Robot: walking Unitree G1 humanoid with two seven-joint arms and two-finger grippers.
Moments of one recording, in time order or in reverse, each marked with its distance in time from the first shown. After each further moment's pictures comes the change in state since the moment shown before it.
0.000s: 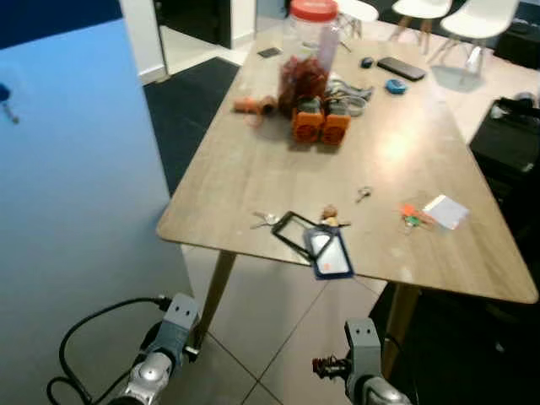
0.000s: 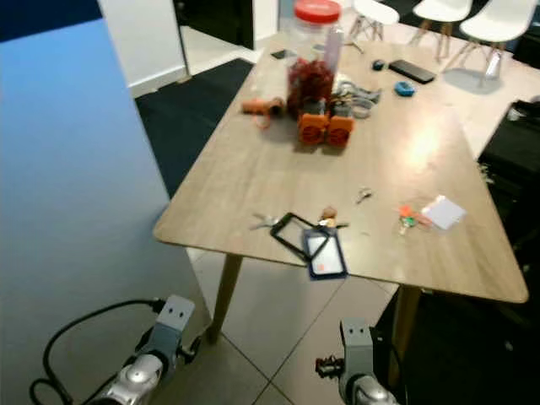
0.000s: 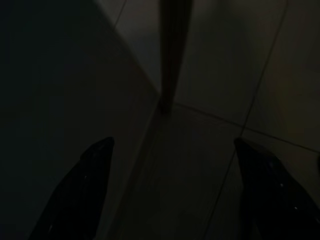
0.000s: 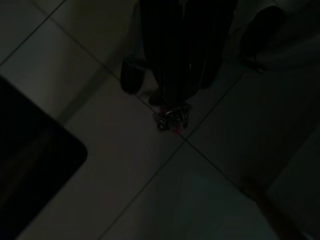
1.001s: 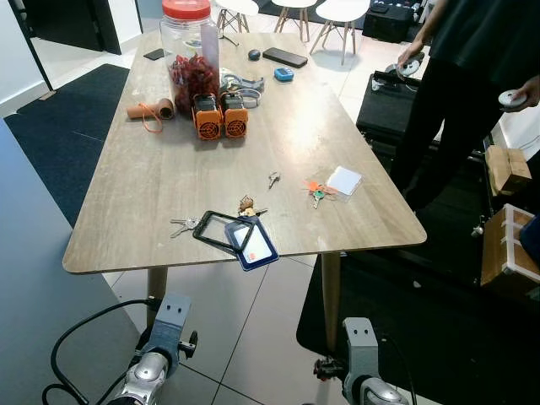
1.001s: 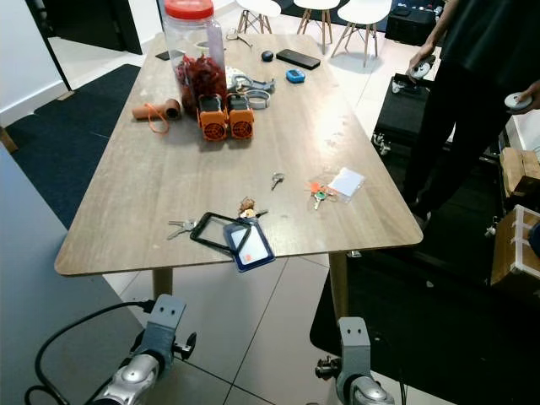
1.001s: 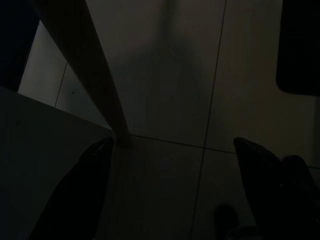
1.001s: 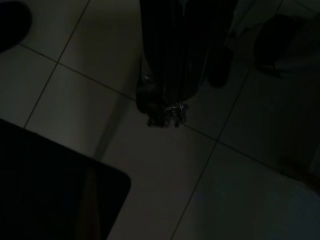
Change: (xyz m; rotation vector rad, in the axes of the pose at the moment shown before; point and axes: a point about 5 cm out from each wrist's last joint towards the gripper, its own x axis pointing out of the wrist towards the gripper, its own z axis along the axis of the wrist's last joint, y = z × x) left arm 0.000 0.006 0.001 -0.093 -0.009 0.046; right arm 0.000 0.001 0.000 0.007 0.002 0.016
